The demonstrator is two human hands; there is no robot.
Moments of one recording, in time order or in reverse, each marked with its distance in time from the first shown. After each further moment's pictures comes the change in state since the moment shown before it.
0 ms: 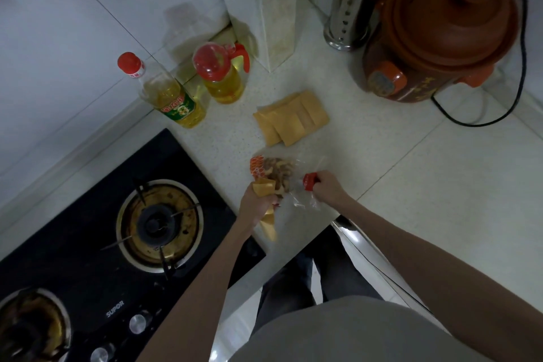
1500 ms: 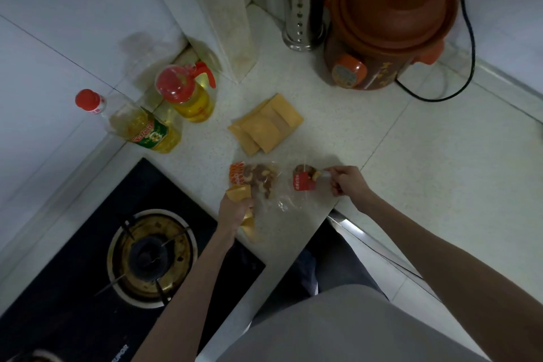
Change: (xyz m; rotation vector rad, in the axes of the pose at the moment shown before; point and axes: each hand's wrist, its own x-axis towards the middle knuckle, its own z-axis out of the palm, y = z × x) left_hand 0.003 0.012 -0.019 -0.012 0.082 0.022; right_hand -0.018 0.044 -0.047 0.618 0.242 0.110
